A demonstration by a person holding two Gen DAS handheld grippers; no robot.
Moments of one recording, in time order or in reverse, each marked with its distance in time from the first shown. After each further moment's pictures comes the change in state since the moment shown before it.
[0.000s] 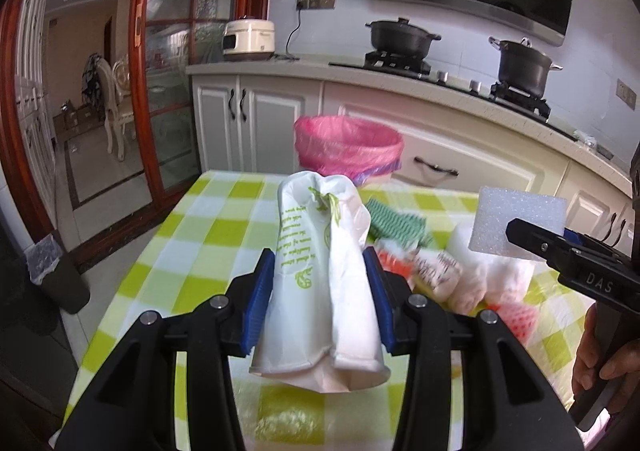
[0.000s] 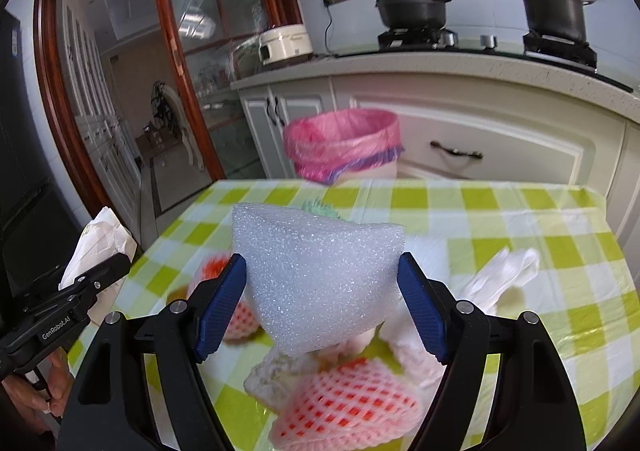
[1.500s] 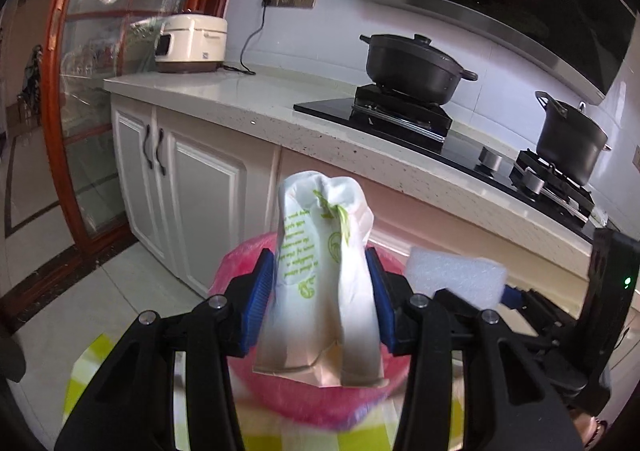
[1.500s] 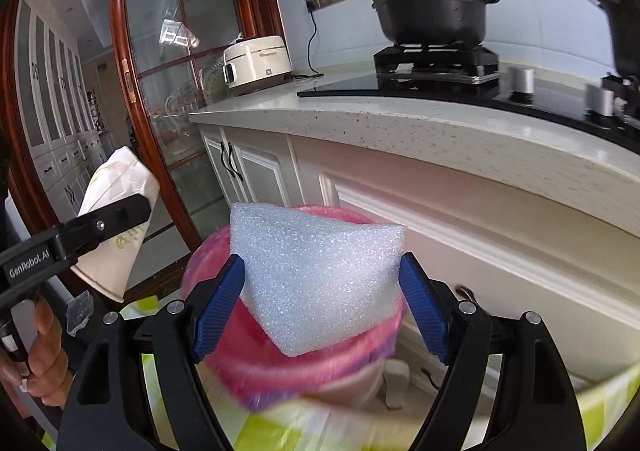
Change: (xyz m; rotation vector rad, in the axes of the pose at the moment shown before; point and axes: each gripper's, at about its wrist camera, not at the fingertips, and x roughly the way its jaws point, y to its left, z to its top) left arm 0.334 0.005 0.266 -0.052 -0.003 -0.189; right arm 0.297 -0.076 0.216 -0.023 -0.009 0.003
